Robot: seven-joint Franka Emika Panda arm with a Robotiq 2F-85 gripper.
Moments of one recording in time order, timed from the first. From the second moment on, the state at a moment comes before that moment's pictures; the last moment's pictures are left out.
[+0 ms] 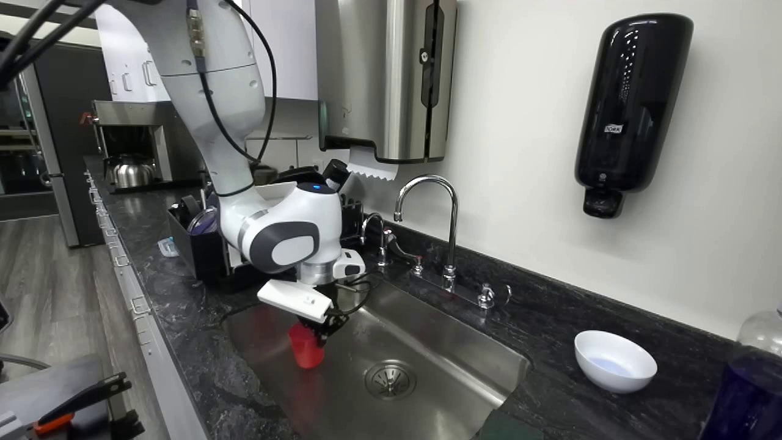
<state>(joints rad) -0.08 0.61 0.16 -2.27 0.01 2.94 -0.41</state>
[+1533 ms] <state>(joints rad) -0.08 0.59 0.22 -2.23 -0.01 2.89 -0.37</state>
